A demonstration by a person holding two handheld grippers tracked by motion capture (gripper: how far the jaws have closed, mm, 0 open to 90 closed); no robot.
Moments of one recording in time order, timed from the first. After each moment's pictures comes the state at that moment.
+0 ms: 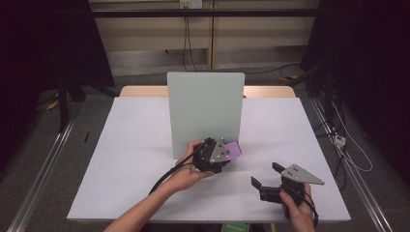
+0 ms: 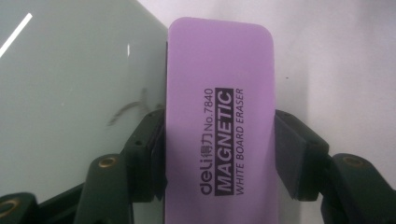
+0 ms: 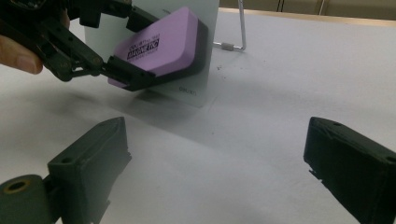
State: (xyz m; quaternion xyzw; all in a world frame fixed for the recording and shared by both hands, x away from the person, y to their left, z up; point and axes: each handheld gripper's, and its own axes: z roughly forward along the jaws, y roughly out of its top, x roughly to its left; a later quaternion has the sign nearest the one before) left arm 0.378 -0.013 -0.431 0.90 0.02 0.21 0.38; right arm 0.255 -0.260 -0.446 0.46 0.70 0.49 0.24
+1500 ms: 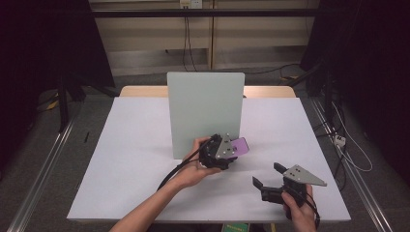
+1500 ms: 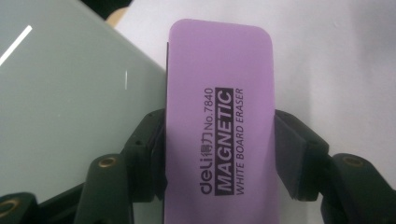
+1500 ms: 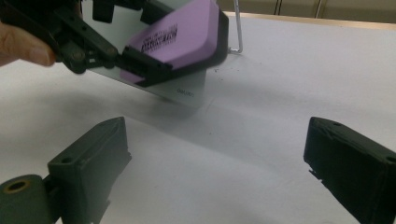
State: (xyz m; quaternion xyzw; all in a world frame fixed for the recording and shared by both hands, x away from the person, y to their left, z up) left arm 0.382 -0.030 -0.425 0.89 0.02 0.20 0.40; right arm 0.252 -0.262 -0.445 0.47 0.70 0.49 0.25
